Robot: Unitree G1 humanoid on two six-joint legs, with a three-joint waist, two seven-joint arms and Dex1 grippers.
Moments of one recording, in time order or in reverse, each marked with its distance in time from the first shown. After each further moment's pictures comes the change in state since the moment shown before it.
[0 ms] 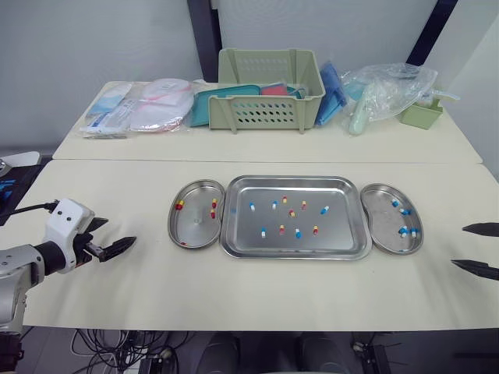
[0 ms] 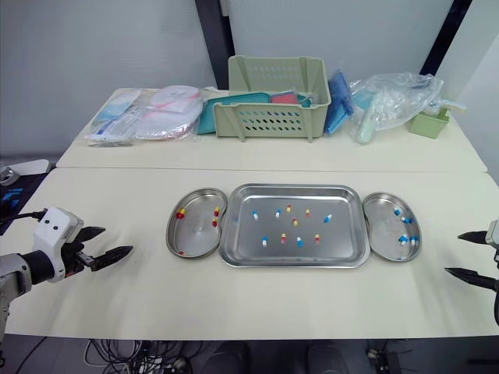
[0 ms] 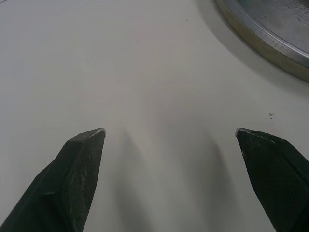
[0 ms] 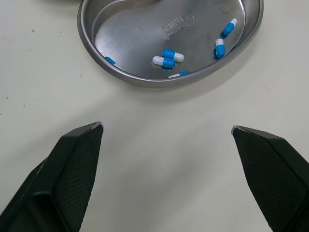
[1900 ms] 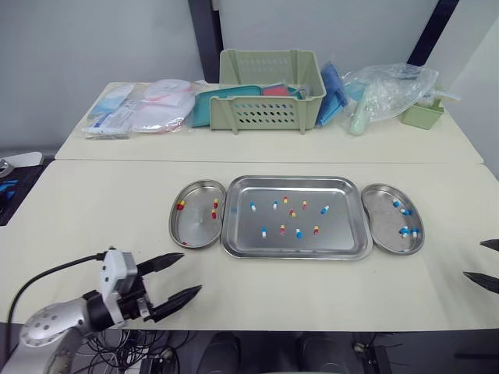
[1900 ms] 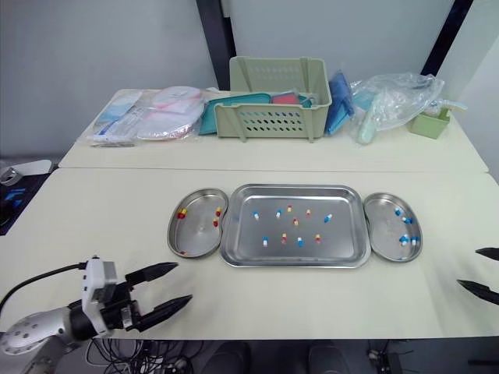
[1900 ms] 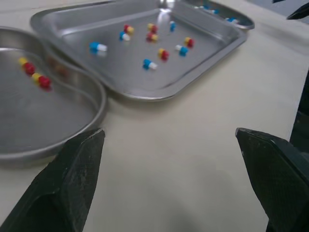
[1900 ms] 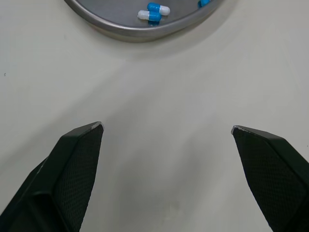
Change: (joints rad) left arm 0.369 -0.331 -0.096 -0.525 -0.252 -0.178 -0.173; right arm 0.240 0.071 -0.163 -0.035 0.011 -0.029 -0.089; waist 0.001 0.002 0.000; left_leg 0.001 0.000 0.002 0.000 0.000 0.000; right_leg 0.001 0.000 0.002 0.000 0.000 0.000
